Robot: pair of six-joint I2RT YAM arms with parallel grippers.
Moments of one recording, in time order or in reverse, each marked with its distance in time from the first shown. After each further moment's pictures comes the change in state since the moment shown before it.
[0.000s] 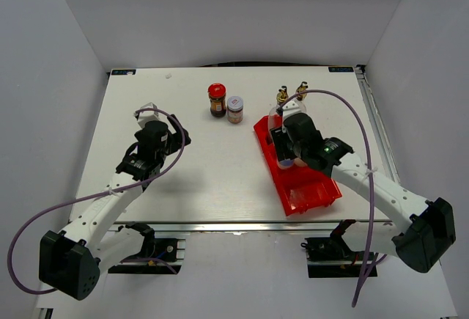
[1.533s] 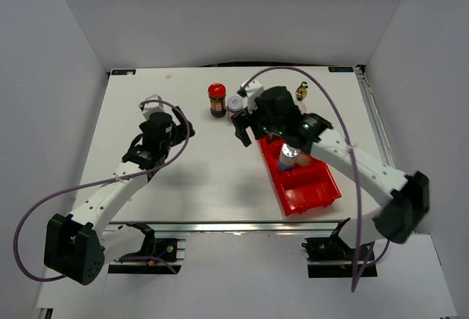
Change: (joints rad) left arm 0.000 0.109 0.054 0.079 0.008 0.018; right arm 0.087 0.216 0.336 0.064 -0.308 -0.163
